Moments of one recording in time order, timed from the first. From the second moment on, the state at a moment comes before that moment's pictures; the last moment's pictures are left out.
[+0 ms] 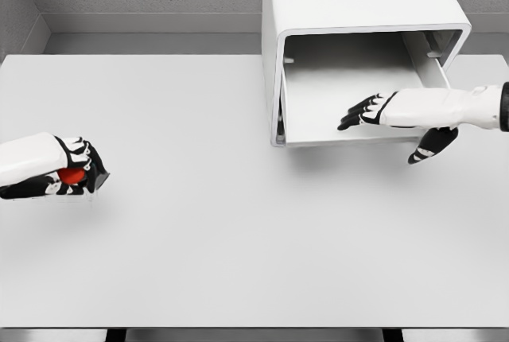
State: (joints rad) left arm -0.05 1.16 -0.20 -1.76 0.01 -0.61 -0.44; right arm -0.98 -1.08 1.05 -1.64 -0.03 -0.45 0.61
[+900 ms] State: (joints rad) left arm -0.18 1.03 -0.21 -1.76 0.01 -0.61 -0.44; right arm -0.96 -1.14 1.06 -1.68 -0.02 -0.60 0.61
